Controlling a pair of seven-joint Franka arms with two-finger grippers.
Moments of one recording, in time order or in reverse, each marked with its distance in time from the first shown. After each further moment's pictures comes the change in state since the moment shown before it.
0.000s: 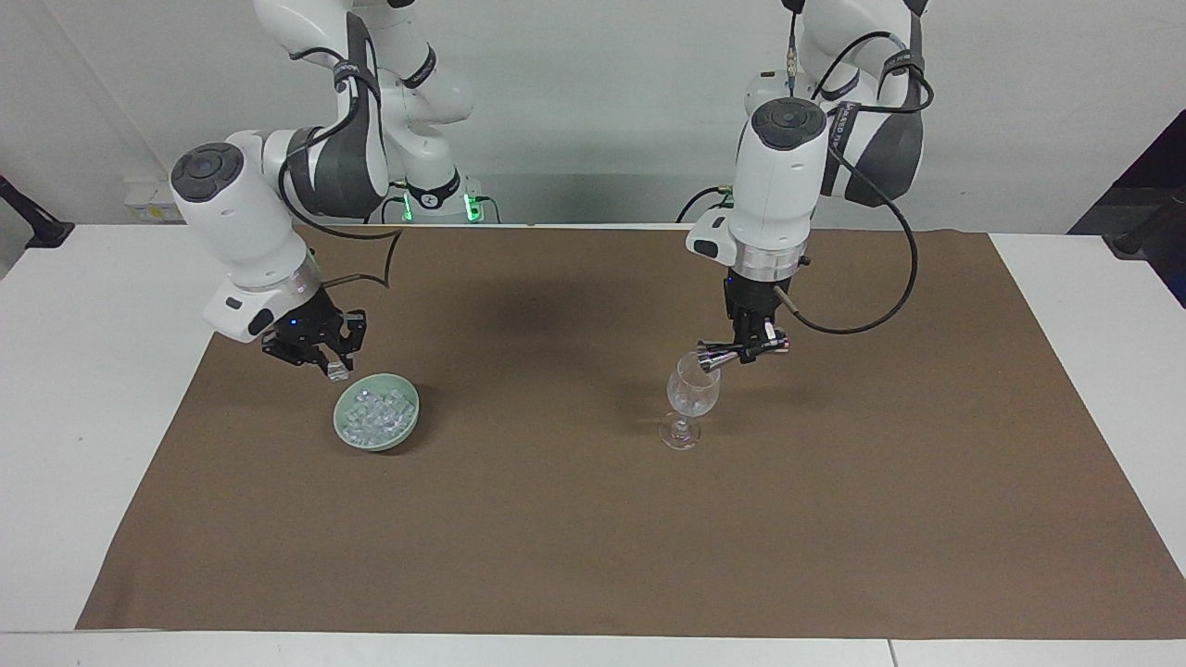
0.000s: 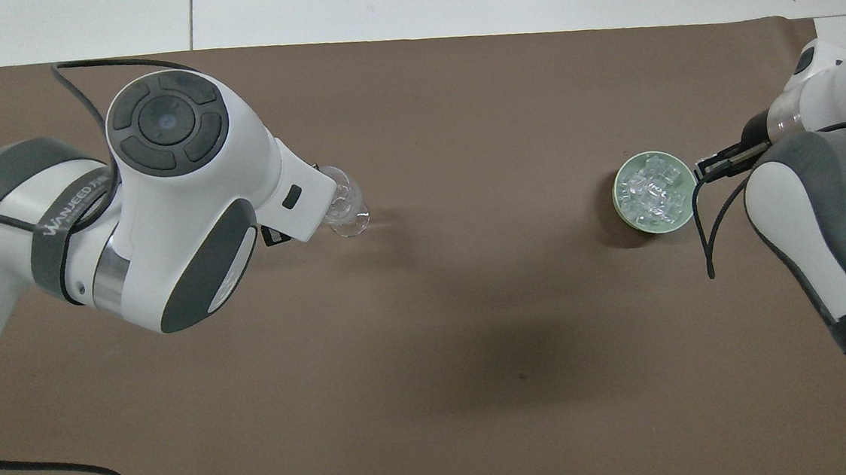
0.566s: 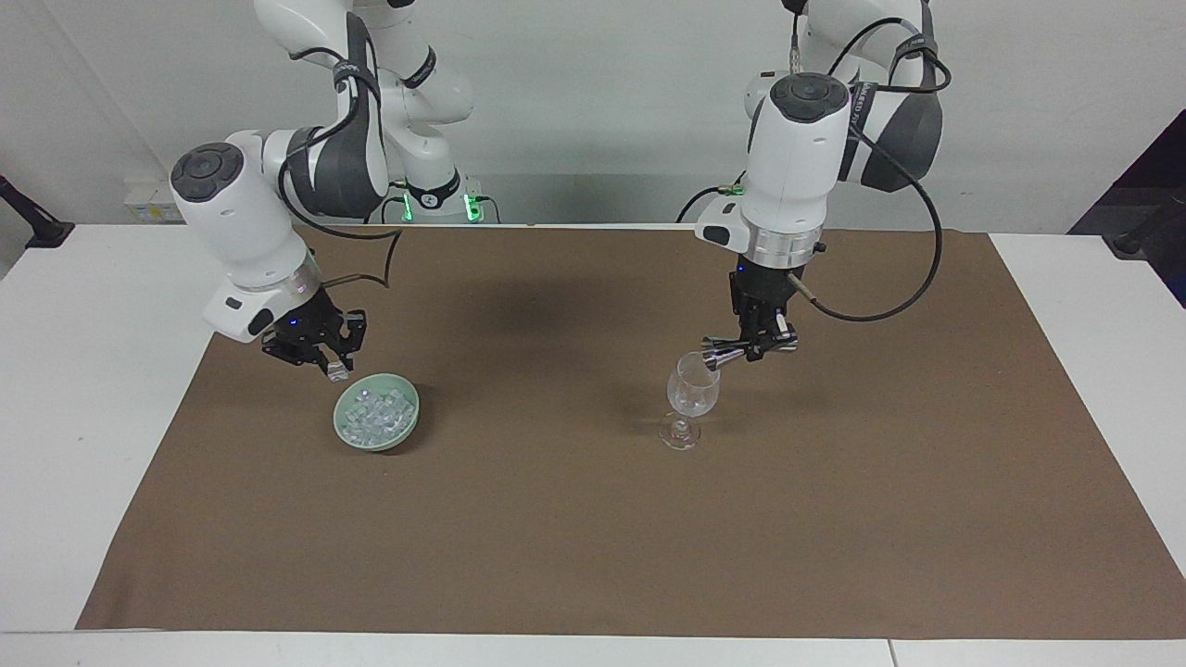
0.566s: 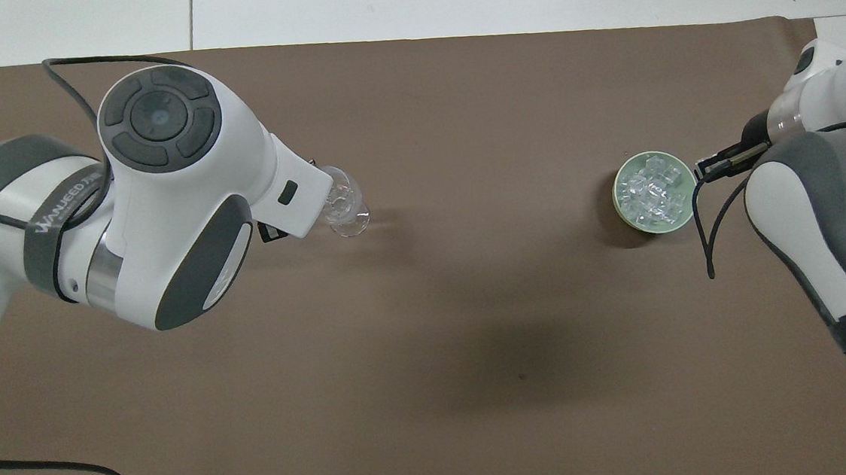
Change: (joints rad) left arm 0.006 0.003 0.013 0.082 -0.037 -0.020 0.000; right arm 0.000 0.000 0.000 0.000 0.000 0.000 0.000
